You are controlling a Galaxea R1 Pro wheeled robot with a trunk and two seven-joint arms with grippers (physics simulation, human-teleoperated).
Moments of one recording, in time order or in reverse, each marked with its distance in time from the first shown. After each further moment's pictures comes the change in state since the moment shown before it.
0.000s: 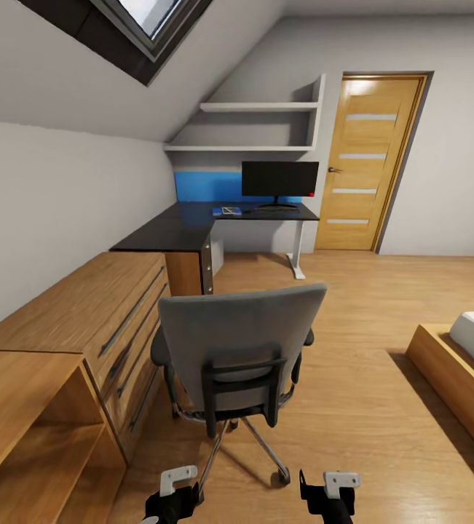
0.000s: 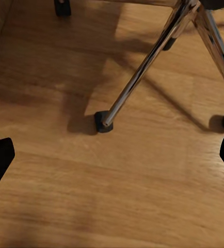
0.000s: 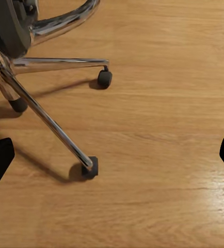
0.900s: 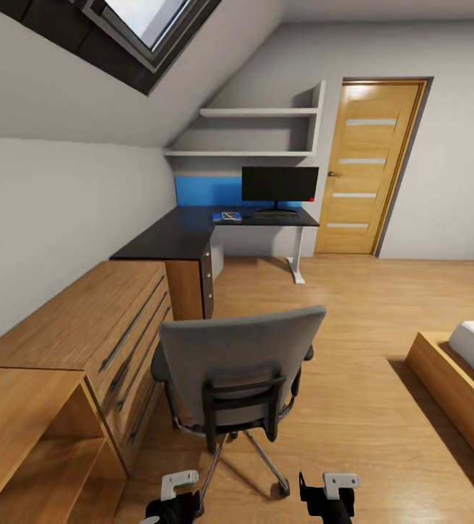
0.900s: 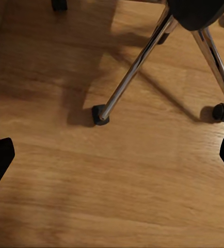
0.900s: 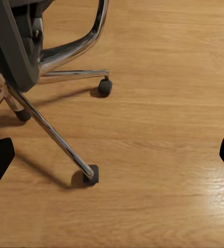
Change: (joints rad) left arm 0.000 0.000 0.000 0.000 -0.002 0.076 -0.004; right arm 0.000 0.001 0.000 0.000 0.001 0.021 0.001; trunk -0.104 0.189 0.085
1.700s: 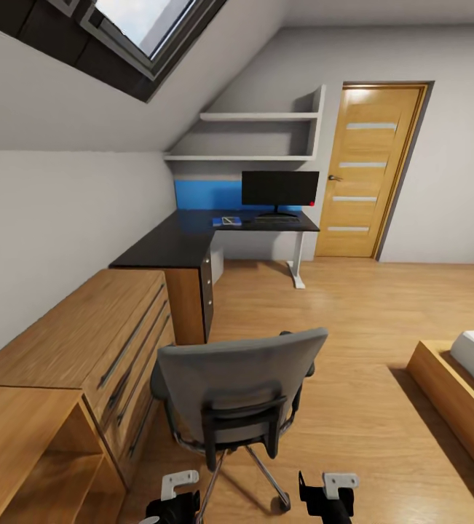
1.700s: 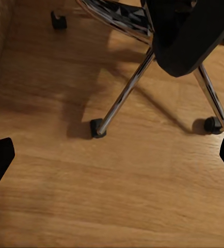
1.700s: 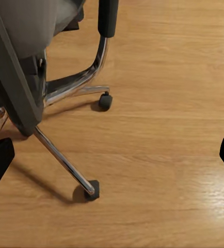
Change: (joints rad) left arm 0.000 0.000 0.000 0.000 0.000 0.000 -0.001; right arm 0.000 0.001 0.000 -0.001 0.000 0.000 -0.001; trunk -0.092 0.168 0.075
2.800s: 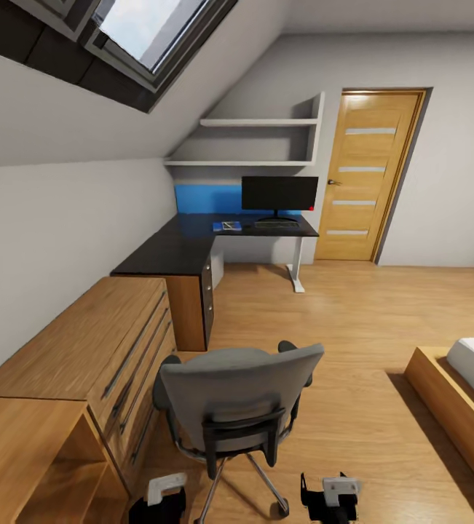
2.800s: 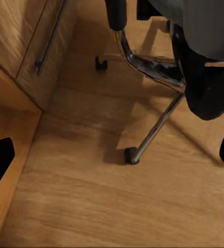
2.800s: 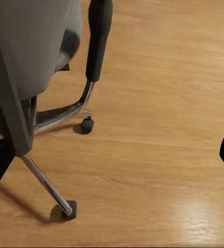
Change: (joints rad) left arm 0.106 -0.002 0.050 -0.166 -0.106 -0.058 0.110; right arm 0.069 -0.003 0.002 -0.098 0.165 -0.035 -0.184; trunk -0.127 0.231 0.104
